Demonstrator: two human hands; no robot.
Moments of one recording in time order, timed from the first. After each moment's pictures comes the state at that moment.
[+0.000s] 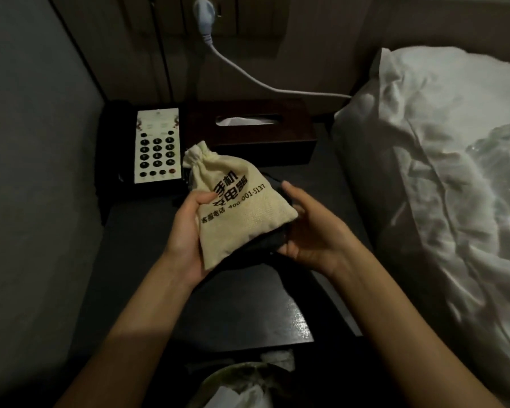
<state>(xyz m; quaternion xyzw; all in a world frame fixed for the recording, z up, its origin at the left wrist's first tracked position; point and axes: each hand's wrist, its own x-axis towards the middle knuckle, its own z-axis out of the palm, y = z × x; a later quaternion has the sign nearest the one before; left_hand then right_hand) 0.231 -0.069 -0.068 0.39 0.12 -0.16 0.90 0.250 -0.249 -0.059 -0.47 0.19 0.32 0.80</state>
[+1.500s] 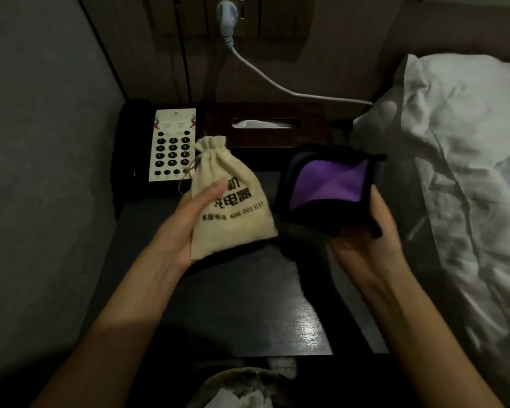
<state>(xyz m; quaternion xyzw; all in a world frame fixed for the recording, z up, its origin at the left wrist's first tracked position) 0.251 -0.040 -0.075 0.45 0.13 -0.14 0.87 0.238 -0.267 -0.039 -0.37 0.14 0.06 0.92</state>
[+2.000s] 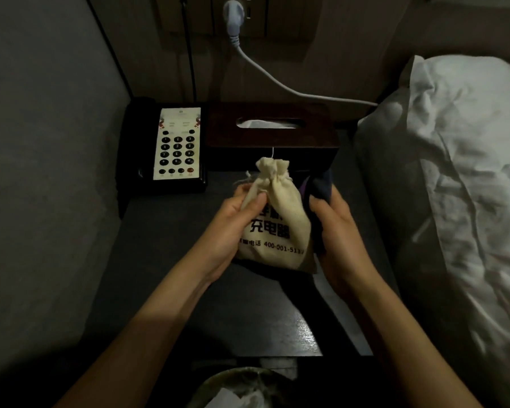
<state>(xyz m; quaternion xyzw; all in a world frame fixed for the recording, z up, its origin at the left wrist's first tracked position) 0.242 -0.083 -0.075 0.62 -0.01 -0.10 0.78 0.240 -0.242 -0.057 -0.64 -0.01 0.05 0.76</state>
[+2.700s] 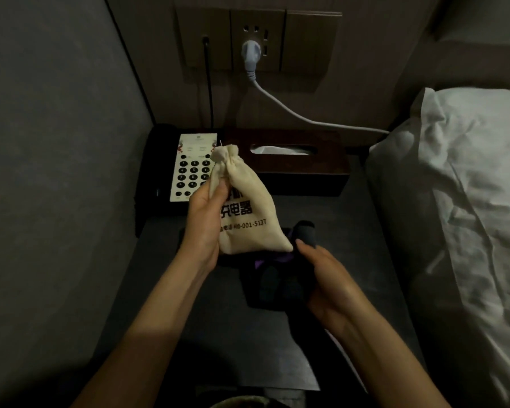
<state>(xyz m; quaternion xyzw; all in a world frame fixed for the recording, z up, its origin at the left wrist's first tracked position) 0.277 -0.050 -0.065 0.60 0.03 0.10 0.79 0.234 -0.224 -0.062 -0.48 0.18 0.25 0.82</state>
